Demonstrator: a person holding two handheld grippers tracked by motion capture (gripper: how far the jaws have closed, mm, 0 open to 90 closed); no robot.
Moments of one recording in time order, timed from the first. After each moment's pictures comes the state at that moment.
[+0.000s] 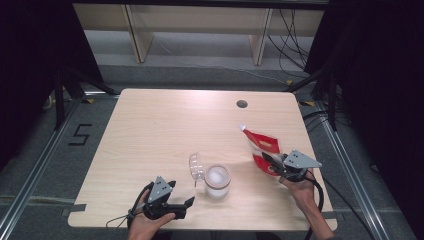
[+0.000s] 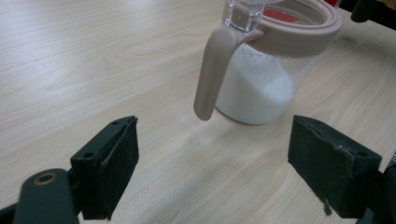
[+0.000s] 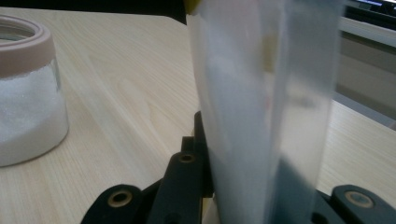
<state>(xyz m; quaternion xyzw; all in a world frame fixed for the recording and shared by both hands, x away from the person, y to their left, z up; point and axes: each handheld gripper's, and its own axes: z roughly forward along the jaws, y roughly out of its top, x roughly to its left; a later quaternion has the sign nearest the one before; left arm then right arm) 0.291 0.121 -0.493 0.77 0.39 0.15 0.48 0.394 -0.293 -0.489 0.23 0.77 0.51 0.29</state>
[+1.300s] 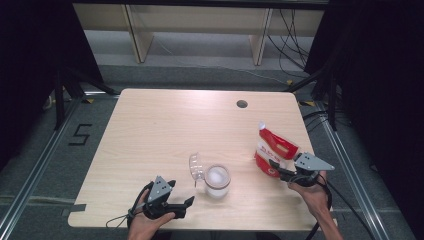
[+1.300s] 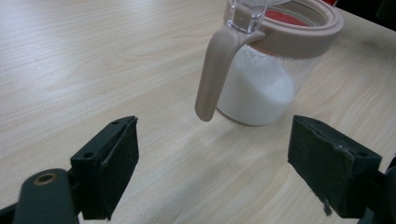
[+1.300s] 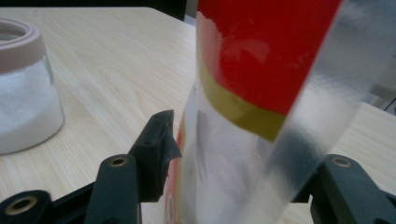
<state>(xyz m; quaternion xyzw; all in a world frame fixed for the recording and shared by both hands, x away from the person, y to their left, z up) 0.292 0.121 -0.493 0.77 0.40 0.15 0.48 0.378 -0.315 -0.479 0.28 0.76 0.50 0.30</state>
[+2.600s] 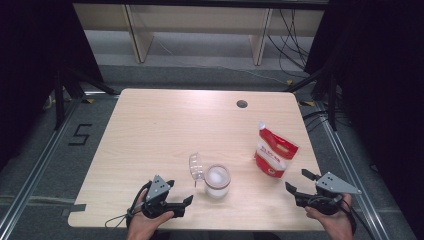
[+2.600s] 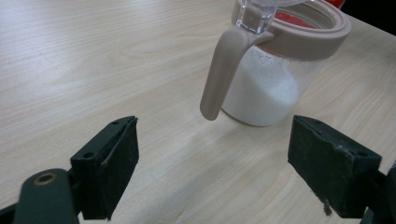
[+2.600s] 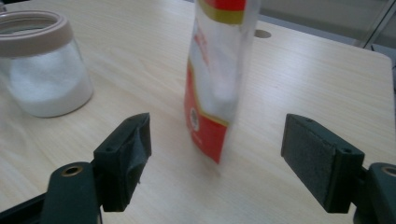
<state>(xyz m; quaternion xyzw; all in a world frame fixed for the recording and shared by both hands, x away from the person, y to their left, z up) 0.295 0.124 -0.493 0.76 0.41 0.15 0.48 0.299 -0.341 -0.465 0.39 0.75 0.46 0.25</state>
